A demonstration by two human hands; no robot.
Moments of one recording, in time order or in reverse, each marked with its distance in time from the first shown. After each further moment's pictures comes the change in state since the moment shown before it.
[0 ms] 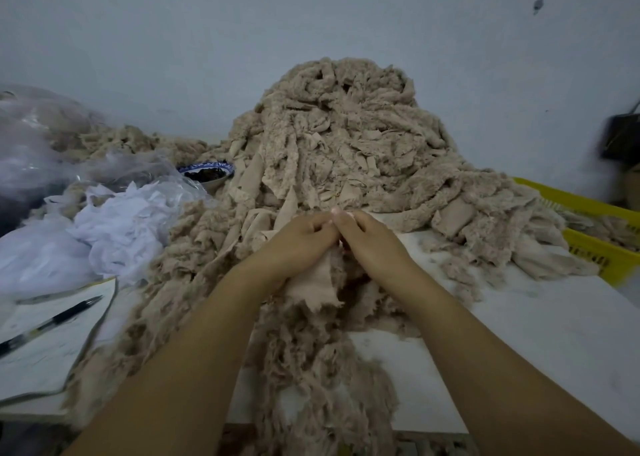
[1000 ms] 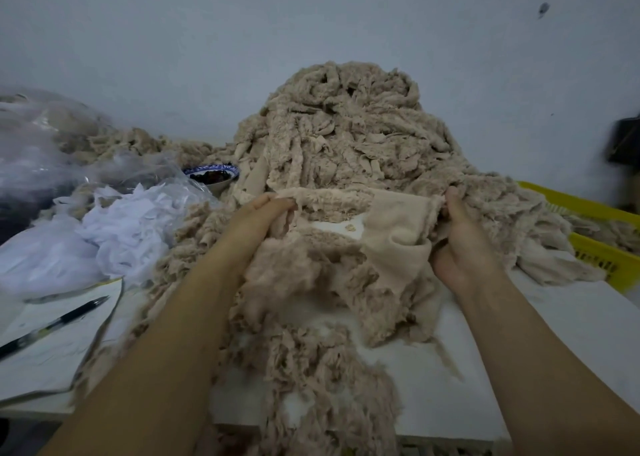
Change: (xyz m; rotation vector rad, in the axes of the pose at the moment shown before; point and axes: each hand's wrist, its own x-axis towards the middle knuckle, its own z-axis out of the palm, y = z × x) left_hand -0.007 -0.011 -0.048 -0.390 0.346 -0.134; right_hand -0.003 0.015 -0.066 1.141 0.379 0.227
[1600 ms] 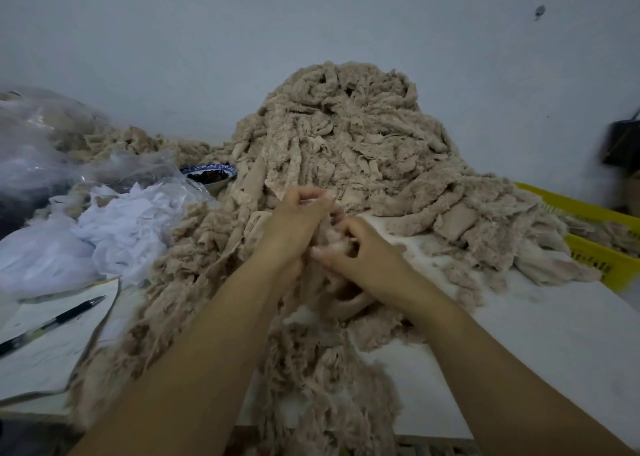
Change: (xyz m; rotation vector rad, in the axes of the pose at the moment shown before) left_hand -0.006 0.002 0.059 -0.199 0.032 -0.009; right_hand -0.034 0.052 0.034 -1.165 -0.573 -0.300
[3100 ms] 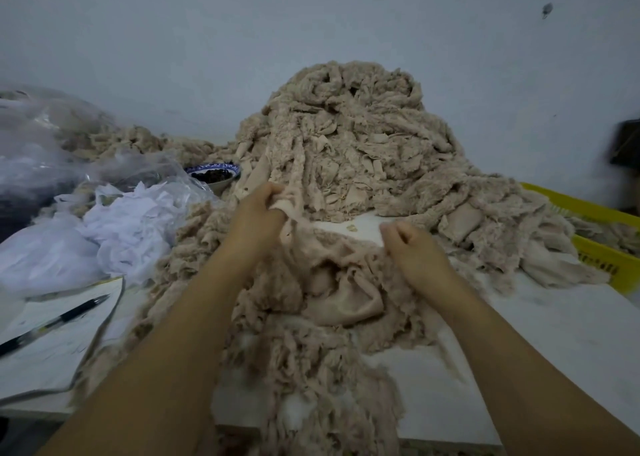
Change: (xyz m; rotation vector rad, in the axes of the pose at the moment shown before) left_hand 0.016 0.009 -0.051 0.614 0.129 0.185; right_hand 0.001 0.038 -0.030 -0.040 0.288 0.090
